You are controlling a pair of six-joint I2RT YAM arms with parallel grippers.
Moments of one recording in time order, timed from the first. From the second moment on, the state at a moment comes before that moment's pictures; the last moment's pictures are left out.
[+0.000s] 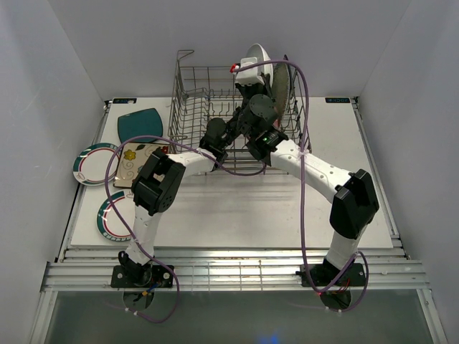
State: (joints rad) left arm -0.63 2.15 1.43 1.11 0.27 0.53; right arm 0.81 1.77 1.58 0.58 0.96 -0.65
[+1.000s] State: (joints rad) left arm -0.64 2.09 1.32 1.13 0.17 0.33; right arm 0.86 1.87 1.64 0.65 0.92 -0.84
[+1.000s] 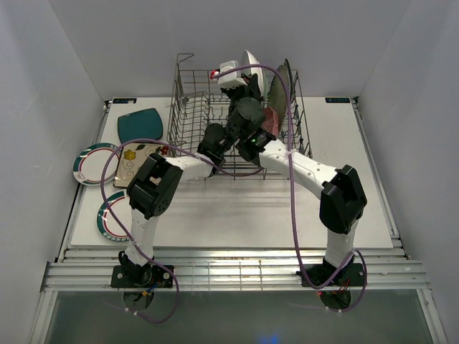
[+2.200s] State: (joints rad) left arm -0.59 2.11 1.37 1.00 0.28 0.47; right arm 0.84 1.93 1.75 0.51 0.98 -0.83
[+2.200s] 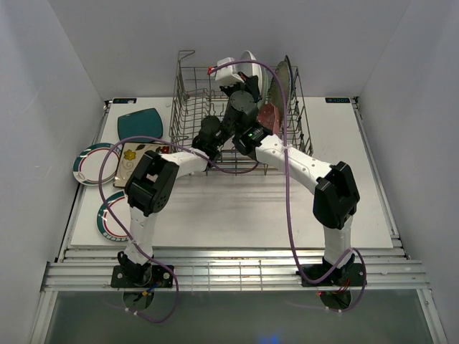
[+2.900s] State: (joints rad) left arm -0.60 2.04 1.37 0.91 0.32 0.45; right arm 0.85 1.90 1.75 0.53 1.04 -0.86
